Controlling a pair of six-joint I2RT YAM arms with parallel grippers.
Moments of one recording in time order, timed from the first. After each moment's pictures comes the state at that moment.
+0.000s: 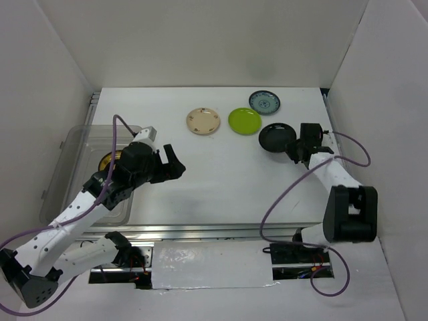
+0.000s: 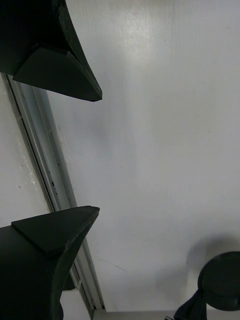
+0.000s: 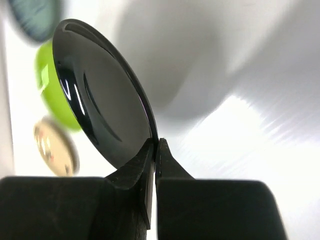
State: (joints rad) left arm -0.63 0.89 0.94 -0.67 -0.15 -0.73; right arm -0.09 1.46 0.85 -0.25 0.08 1.12
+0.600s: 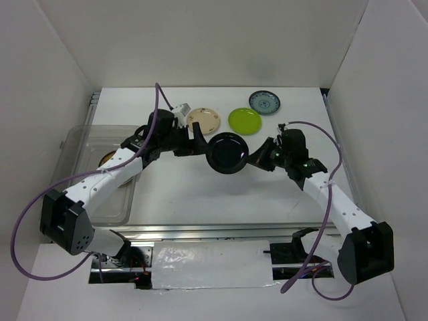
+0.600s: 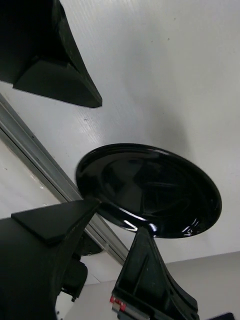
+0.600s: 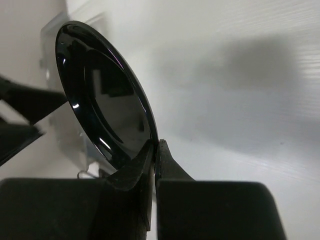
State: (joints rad) left arm -0.50 1.40 1.18 -0.36 0.32 -0.58; right arm 0.27 1.11 0.78 -0.27 -0.34 0.83
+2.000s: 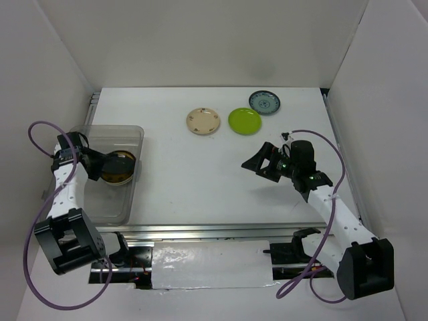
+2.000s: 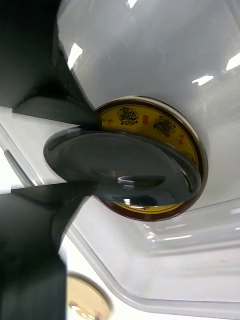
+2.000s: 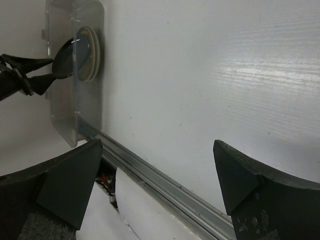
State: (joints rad) left arm 0.42 1.25 0.91 -0.60 0.01 -0.85; right arm 0.18 0.98 0.62 -0.19 -0.53 0.72
